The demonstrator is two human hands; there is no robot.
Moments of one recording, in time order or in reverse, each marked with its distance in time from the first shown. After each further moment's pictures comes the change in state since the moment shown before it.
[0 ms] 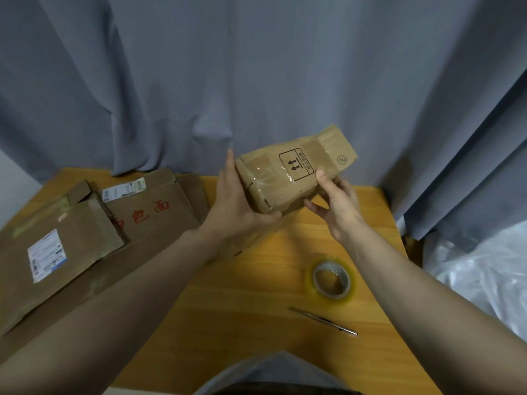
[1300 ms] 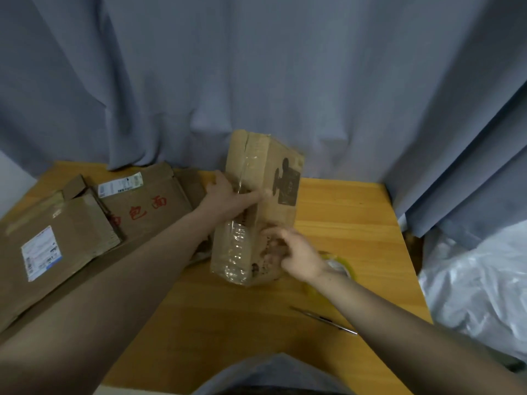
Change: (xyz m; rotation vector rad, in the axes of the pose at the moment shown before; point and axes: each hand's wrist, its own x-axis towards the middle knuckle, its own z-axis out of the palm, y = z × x) left_hand 0.038 -0.028 -0.005 0.011 -0.149 -0.538; right_hand -0.032 0.081 0.003 -1.054 -0.570 -0.265
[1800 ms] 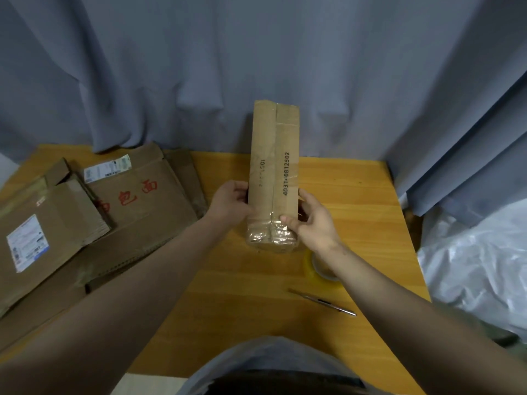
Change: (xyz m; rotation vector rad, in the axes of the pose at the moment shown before) left_hand 0.001 -0.026 0.049 -0.400 -0.026 0.011; right_hand 0.006 0.013 -0.020 0.434 0.277 0.224
